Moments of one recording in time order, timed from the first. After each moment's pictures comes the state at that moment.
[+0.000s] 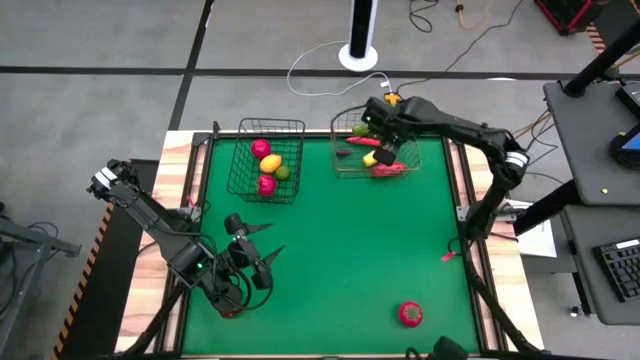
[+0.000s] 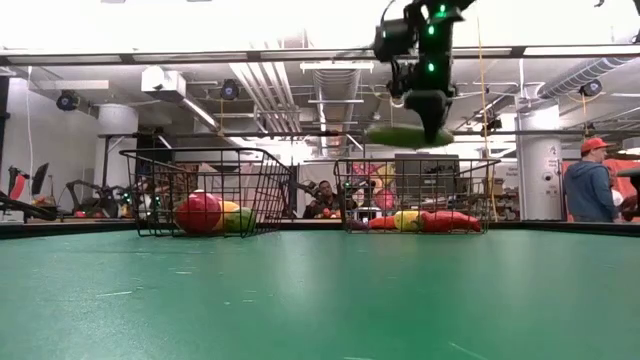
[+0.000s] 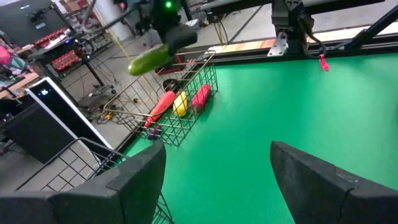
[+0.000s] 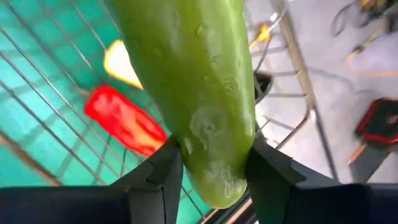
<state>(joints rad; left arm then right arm) -0.73 1.37 1.06 -0.62 -1.21 -0.59 -0.55 1.72 1.60 -1.23 0.42 -0.07</state>
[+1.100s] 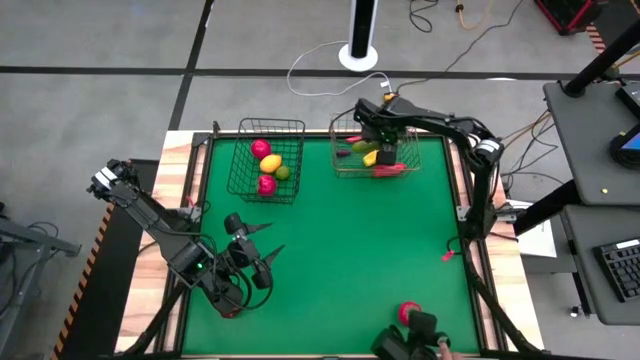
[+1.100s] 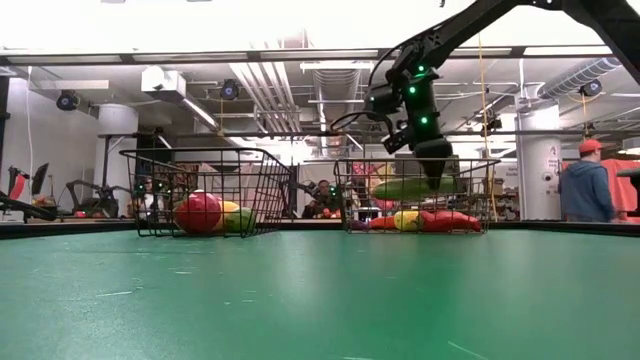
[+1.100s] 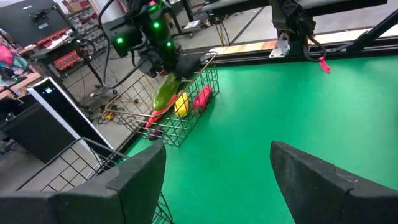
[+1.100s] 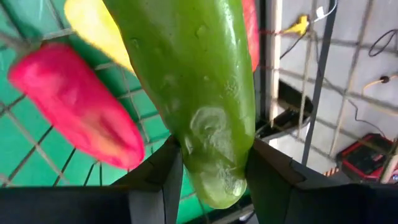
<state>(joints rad) -0.73 1.37 1.06 -0.62 -1.21 -0.59 -0.68 1.95 1.60 -1.16 0.36 -0.46</state>
